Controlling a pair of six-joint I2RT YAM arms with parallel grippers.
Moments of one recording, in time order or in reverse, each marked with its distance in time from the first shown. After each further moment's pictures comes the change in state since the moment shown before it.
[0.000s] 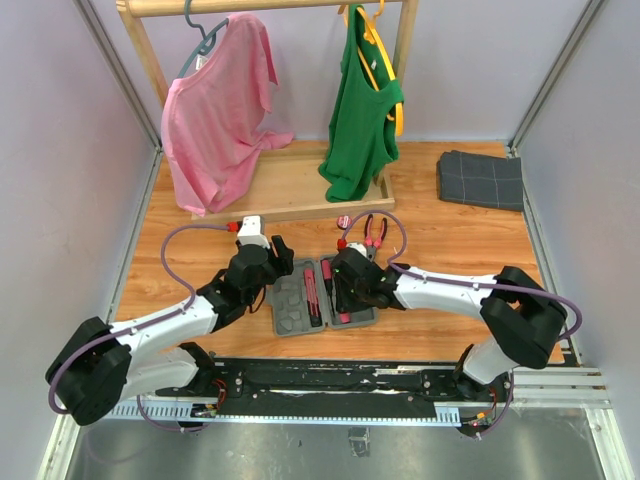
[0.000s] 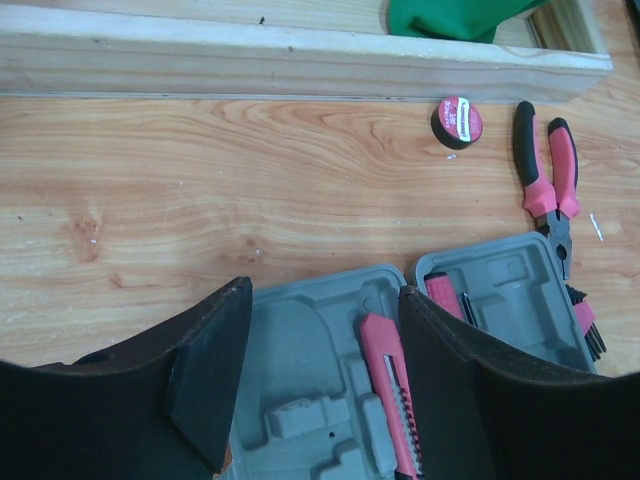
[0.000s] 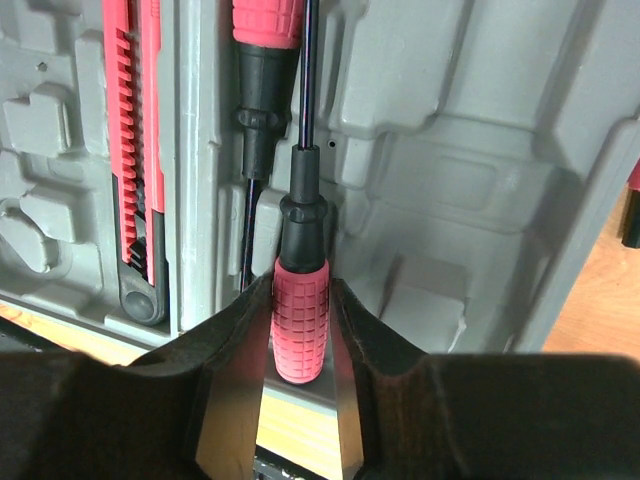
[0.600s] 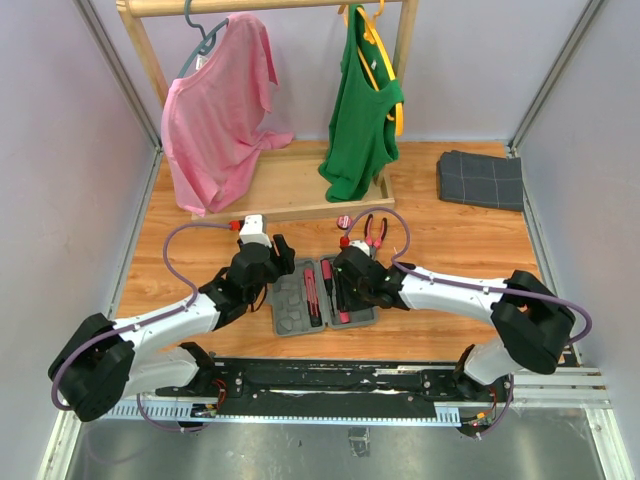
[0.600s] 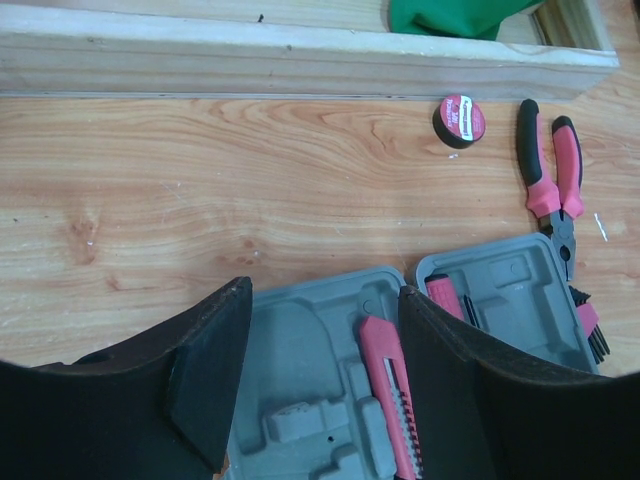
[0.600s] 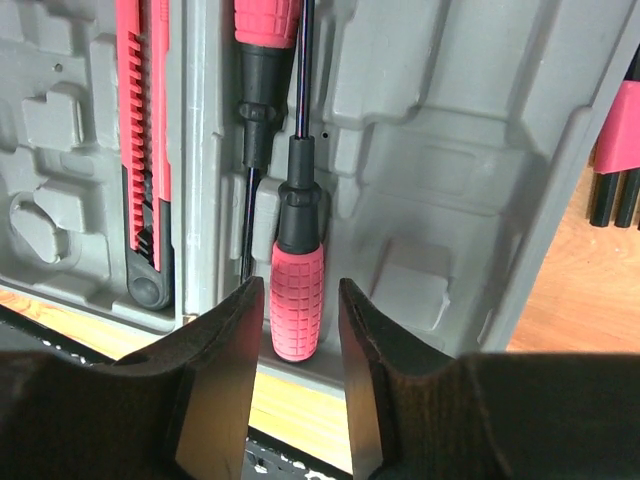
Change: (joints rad) left arm 0.000 0.027 0.014 -0.001 0.000 0.002; right arm 0.000 -0.047 0.008 -0.045 0.021 -0.001
